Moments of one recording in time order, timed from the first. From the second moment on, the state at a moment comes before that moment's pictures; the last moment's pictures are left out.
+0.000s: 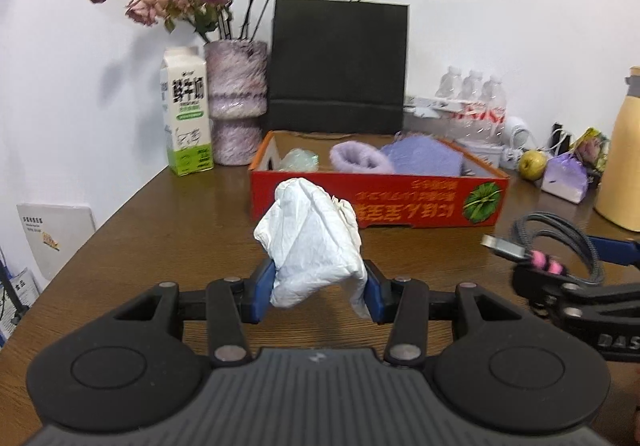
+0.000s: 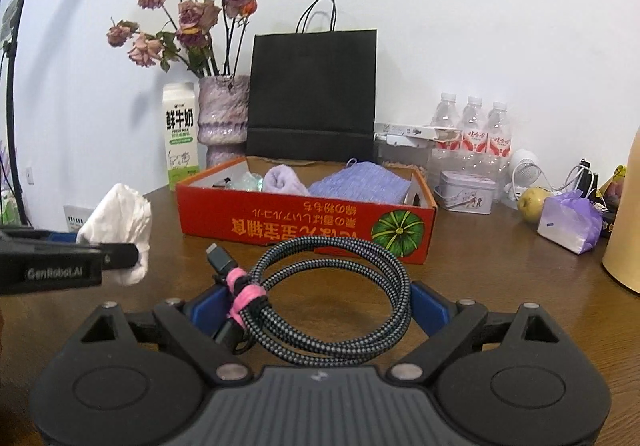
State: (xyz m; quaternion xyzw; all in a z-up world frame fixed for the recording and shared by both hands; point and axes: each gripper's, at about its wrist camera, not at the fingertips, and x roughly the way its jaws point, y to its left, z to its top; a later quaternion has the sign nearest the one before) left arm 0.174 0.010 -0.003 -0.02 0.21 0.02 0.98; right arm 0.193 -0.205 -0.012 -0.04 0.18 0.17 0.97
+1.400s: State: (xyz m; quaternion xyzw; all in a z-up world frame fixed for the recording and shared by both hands) left arm 0.255 -0.012 0.045 -0.06 0.17 0.04 0.98; right arm 0.267 -0.195 0.042 -0.04 0.13 0.16 0.98
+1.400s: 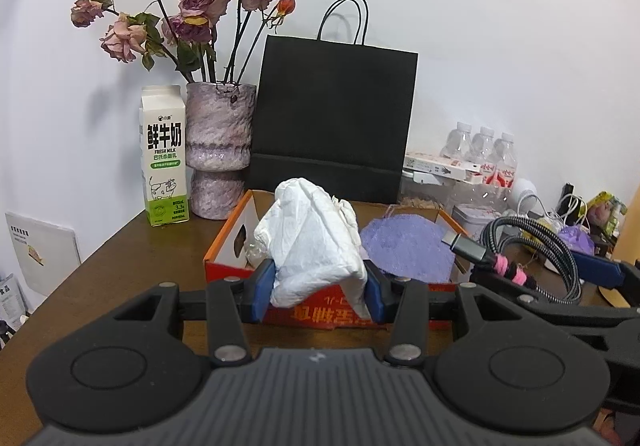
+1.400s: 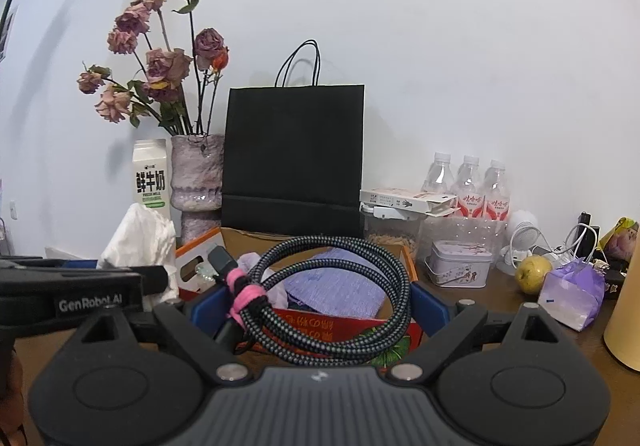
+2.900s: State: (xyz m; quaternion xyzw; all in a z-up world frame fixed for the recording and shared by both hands) left arm 0.425 0.017 0.042 -0.07 0.17 0.05 0.98; right arm 0.435 -0.155 0.020 -0.05 0.15 0.14 0.98
